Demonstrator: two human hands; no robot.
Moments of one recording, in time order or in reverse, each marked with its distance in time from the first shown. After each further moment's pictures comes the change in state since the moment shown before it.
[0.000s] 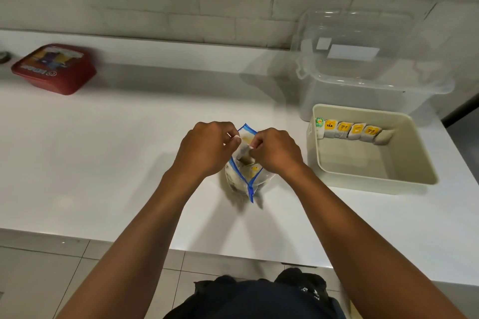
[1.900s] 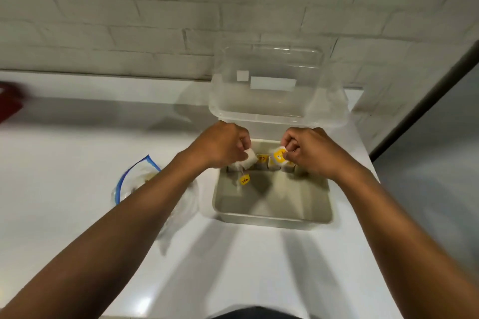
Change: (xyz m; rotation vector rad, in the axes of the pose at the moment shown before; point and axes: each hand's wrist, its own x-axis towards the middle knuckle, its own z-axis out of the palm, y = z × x) left_hand 0.116 0.204 0.098 0.042 -0.276 0.296; right_hand 0.022 0.222 -0.212 0.004 0.032 -0.243
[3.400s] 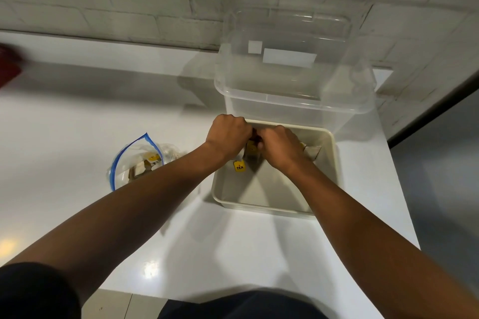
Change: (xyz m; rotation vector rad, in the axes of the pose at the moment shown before) left_hand 0.037 -0.026 0.067 0.867 0.079 -0.002; right_hand 0.058 -0.002 0.103 -0.303 -0.025 -0.056
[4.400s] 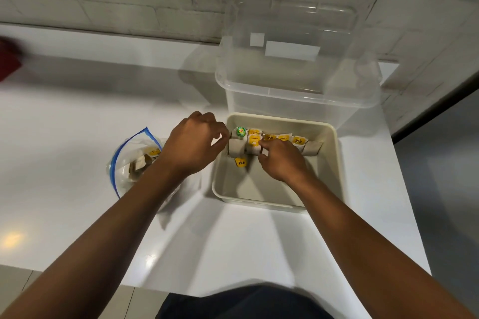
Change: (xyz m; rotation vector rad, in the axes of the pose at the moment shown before) left_hand -0.074 -0.045 0.003 -0.585 0.249 -0.120; right_hand -0.021 0.006 0.034 0.152 -0.092 0.178
